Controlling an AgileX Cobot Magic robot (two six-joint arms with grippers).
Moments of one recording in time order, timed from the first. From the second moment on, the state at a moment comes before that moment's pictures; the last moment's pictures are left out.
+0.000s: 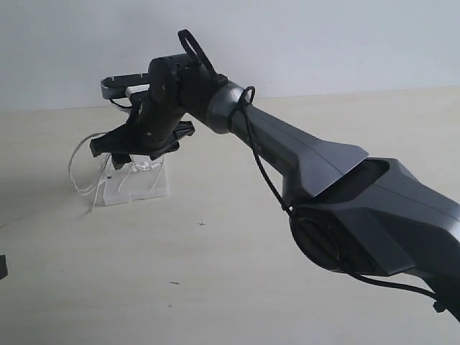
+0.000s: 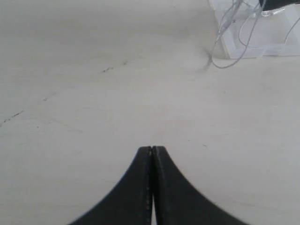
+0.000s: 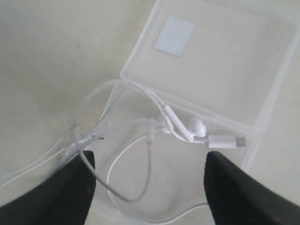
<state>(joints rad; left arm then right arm) -0.42 0.97 -0.21 1.30 0.48 -1.77 0.70 2.79 -2.75 0.17 1.04 0.12</state>
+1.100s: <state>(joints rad) -0.42 0.97 -0.21 1.30 0.41 -1.77 0.70 2.79 -2.75 0.25 1.20 0.16</state>
